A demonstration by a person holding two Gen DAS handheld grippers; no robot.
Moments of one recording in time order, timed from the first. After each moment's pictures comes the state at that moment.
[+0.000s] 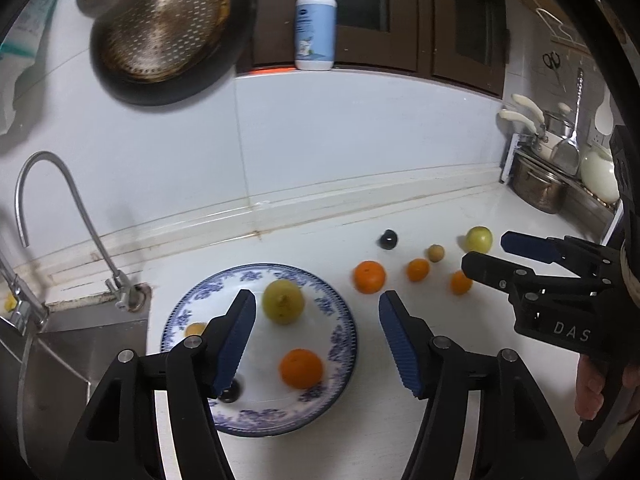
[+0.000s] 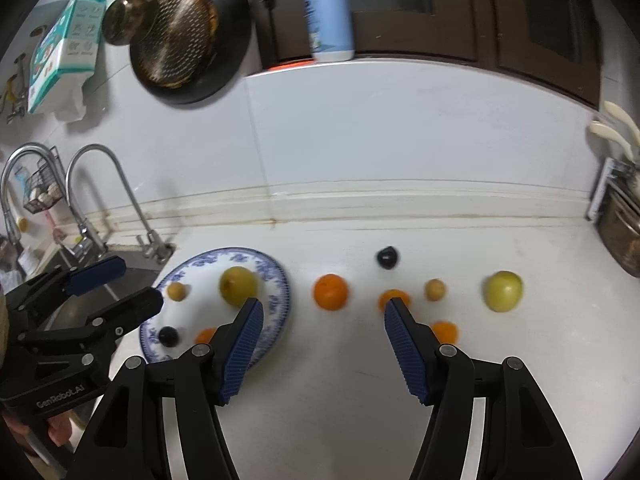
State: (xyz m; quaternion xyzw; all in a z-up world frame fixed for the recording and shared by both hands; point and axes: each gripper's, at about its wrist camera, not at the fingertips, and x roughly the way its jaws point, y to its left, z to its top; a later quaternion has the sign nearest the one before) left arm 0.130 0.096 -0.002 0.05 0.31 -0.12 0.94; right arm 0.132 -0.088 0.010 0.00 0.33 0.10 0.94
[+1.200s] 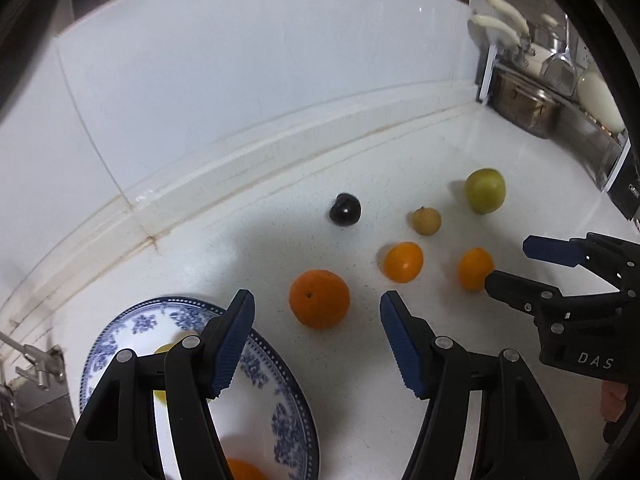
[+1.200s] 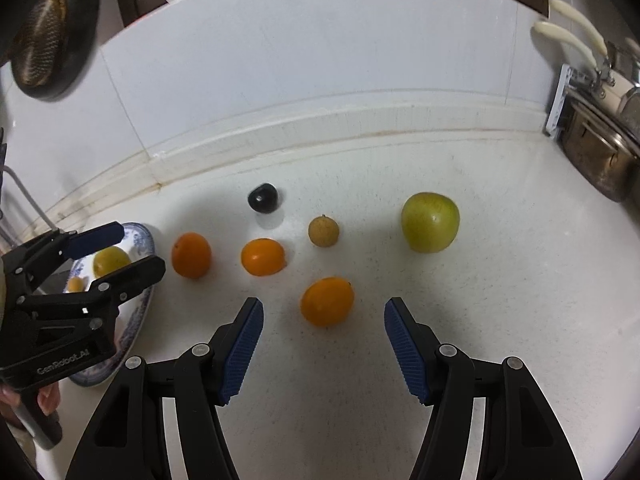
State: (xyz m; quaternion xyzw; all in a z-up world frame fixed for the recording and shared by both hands) left arm 0.255 0.007 -0.075 0.14 0.41 -0.20 0.88; right arm 0.196 -0.166 -0.064 0.06 0.44 0.00 0.90
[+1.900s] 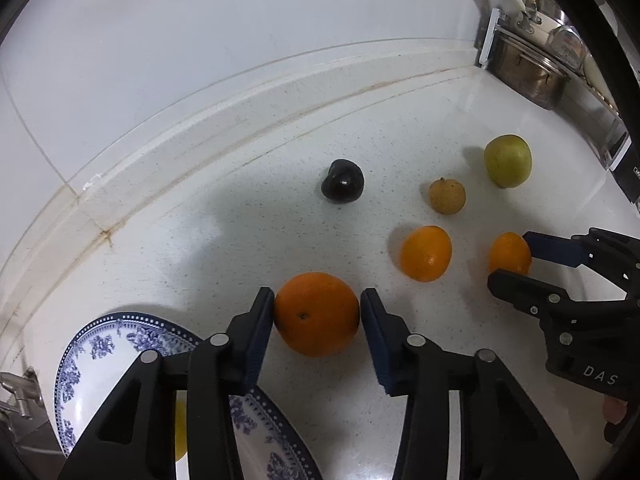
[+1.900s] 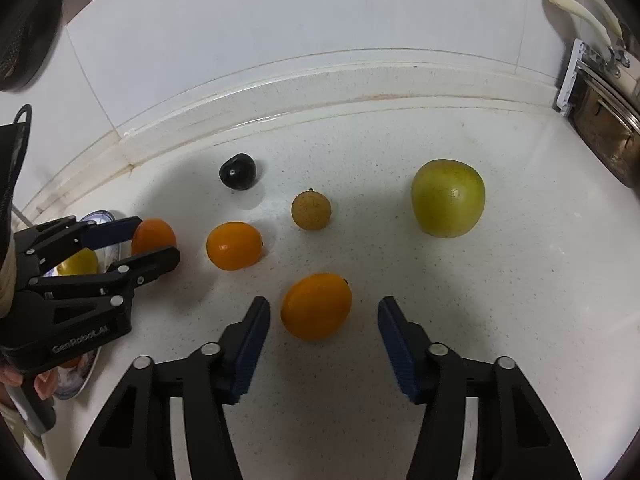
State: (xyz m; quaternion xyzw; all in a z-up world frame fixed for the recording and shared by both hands) left arm 0.292 -0.007 -0.109 0.16 0.46 -0.23 0.84; right arm 0.221 -0.166 -0.096 0.06 0.47 0.00 0.88
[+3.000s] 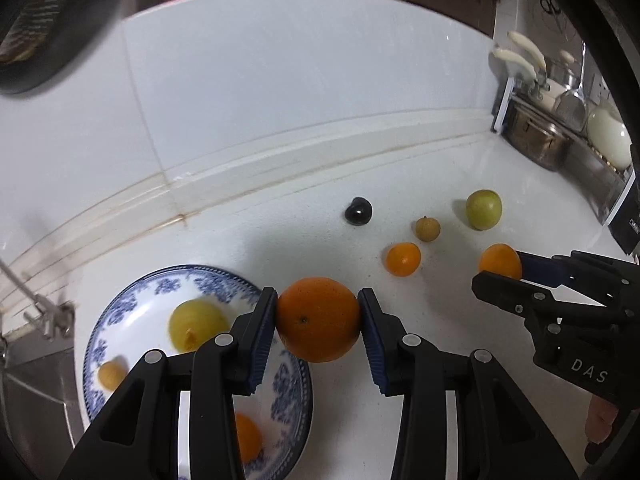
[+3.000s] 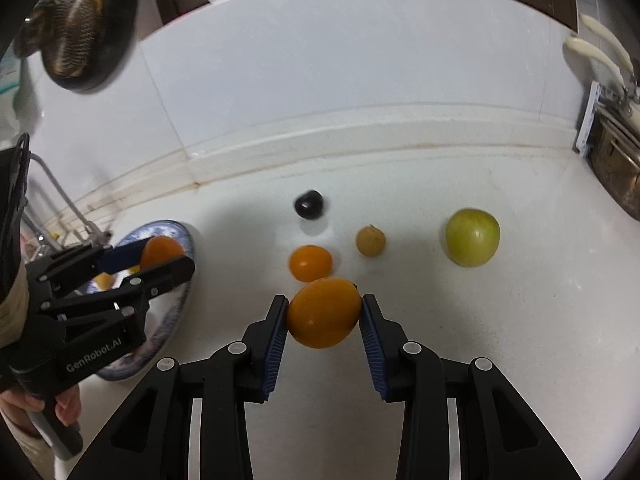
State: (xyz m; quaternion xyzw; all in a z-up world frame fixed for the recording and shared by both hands) left arm 0.217 0.033 -0.053 0.08 0.39 -0.16 0.90; right arm 0.180 -0.145 -0.045 0.05 0.41 0.07 0.91
